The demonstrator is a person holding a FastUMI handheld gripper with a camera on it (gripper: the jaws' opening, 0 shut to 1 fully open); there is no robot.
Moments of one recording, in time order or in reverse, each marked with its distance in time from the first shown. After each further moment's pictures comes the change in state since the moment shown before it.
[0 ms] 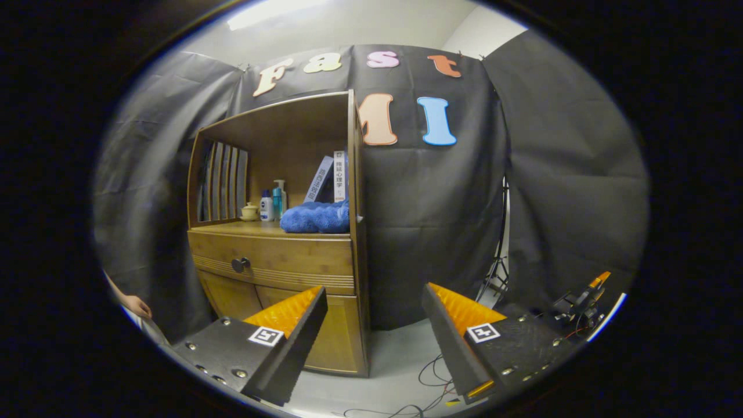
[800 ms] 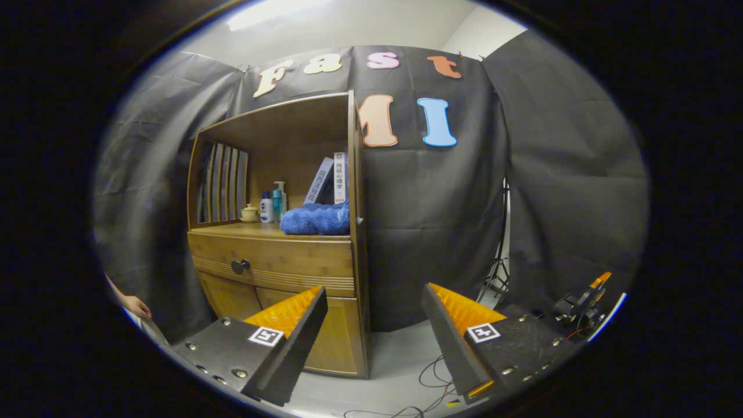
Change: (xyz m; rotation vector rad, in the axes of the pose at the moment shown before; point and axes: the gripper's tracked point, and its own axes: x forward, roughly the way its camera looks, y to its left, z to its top) arm 0.001 0.000 0.000 -0.001 -0.002 0.001
